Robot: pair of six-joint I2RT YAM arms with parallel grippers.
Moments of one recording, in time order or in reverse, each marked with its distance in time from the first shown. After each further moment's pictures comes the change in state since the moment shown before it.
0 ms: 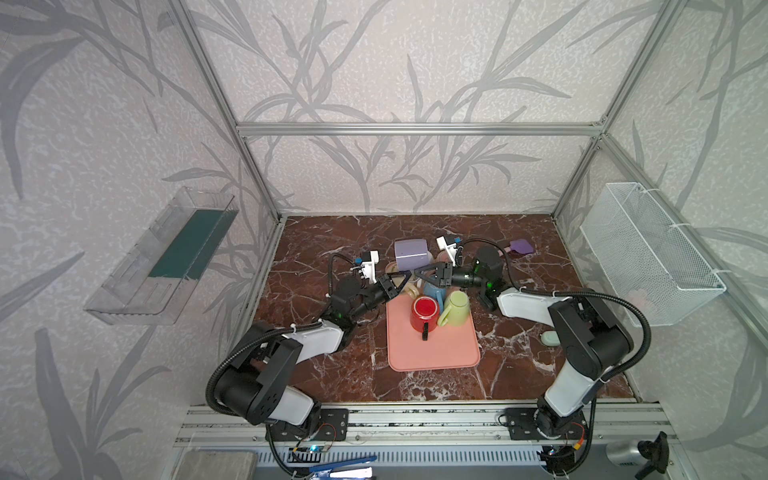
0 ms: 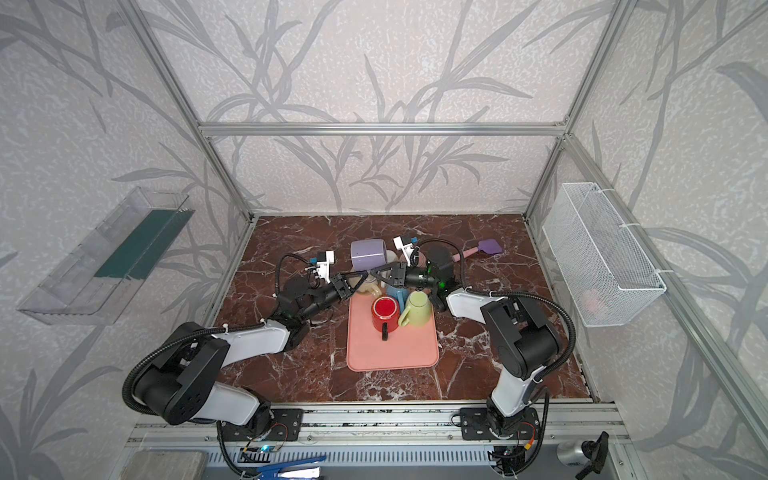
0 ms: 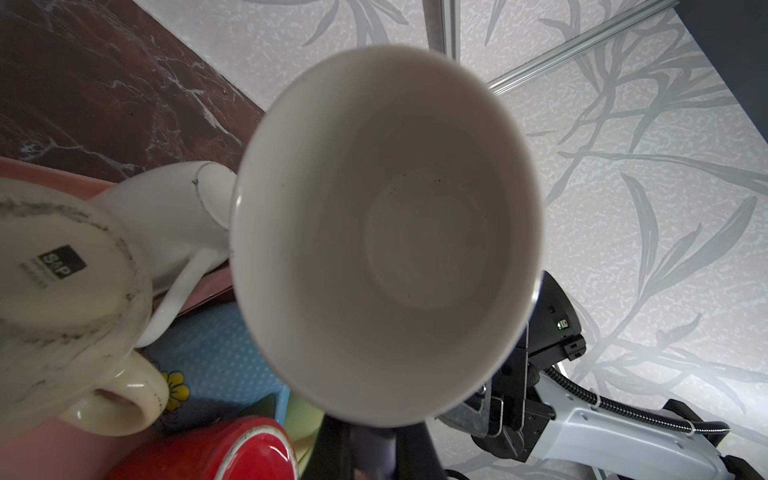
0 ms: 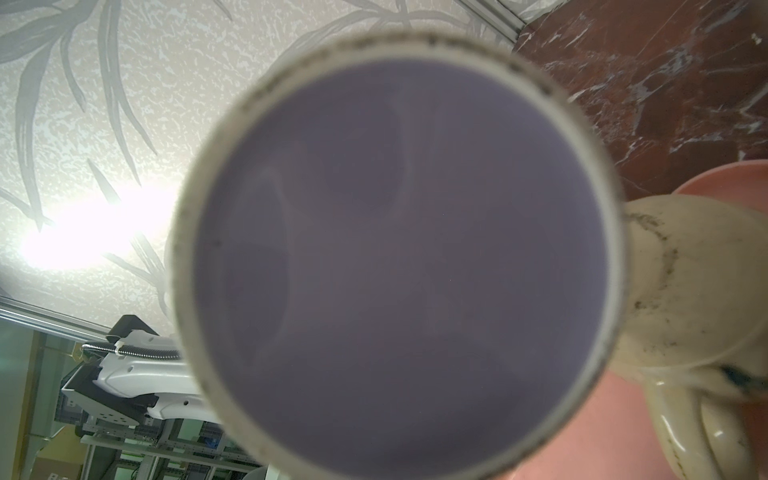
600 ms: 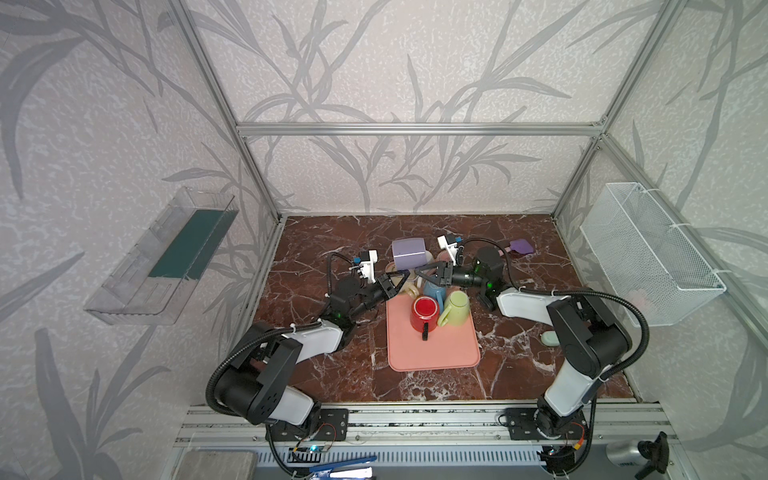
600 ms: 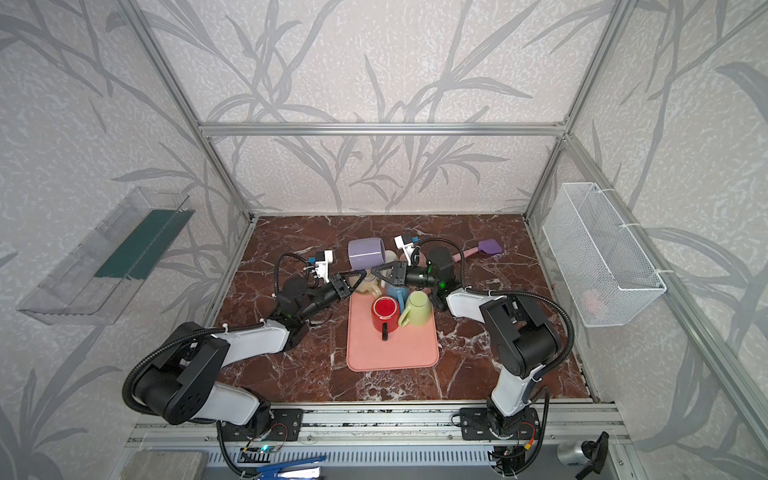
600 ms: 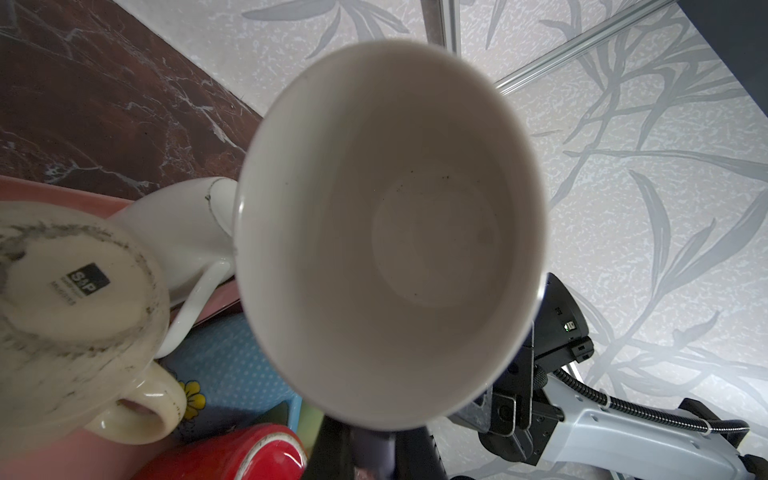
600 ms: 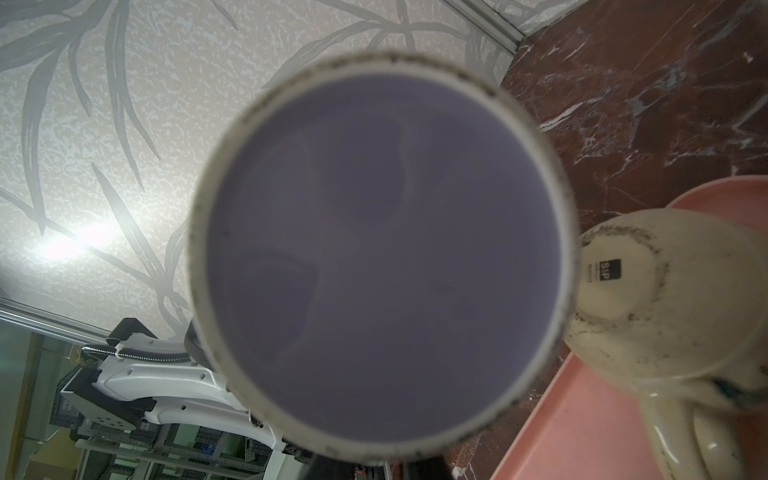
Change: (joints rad) left arm 0.002 0.000 0.000 -0.003 -0.005 0.028; right arm -0.001 0.012 0.000 0.021 0.007 0.002
